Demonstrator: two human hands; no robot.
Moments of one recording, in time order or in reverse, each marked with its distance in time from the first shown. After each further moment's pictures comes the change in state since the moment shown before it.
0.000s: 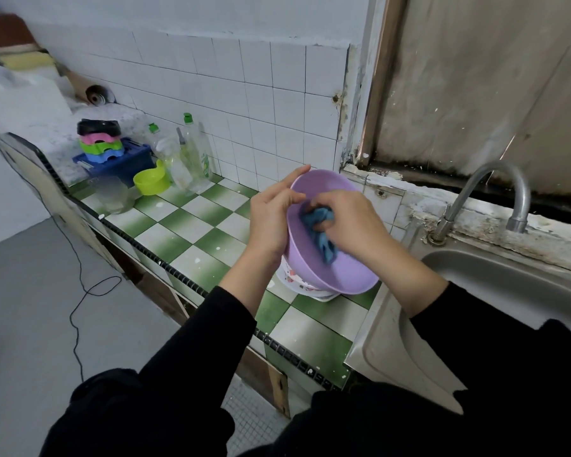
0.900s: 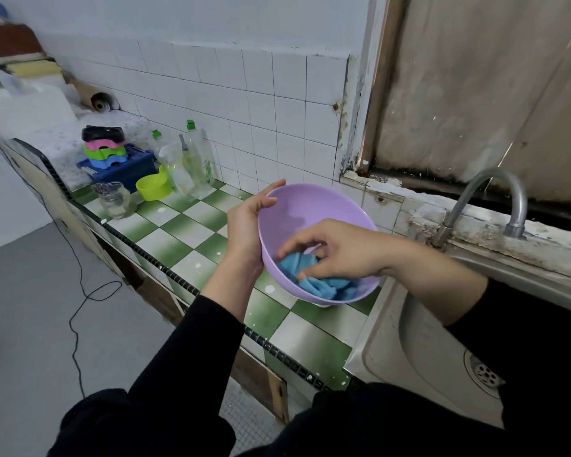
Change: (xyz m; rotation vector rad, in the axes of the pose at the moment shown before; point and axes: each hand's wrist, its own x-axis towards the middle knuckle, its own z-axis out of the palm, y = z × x) left_hand 0.011 -0.005 -0.028 -0.231 0.102 -0.212; right_hand -0.025 -0.012 -0.027 0.444 -0.656 -0.337
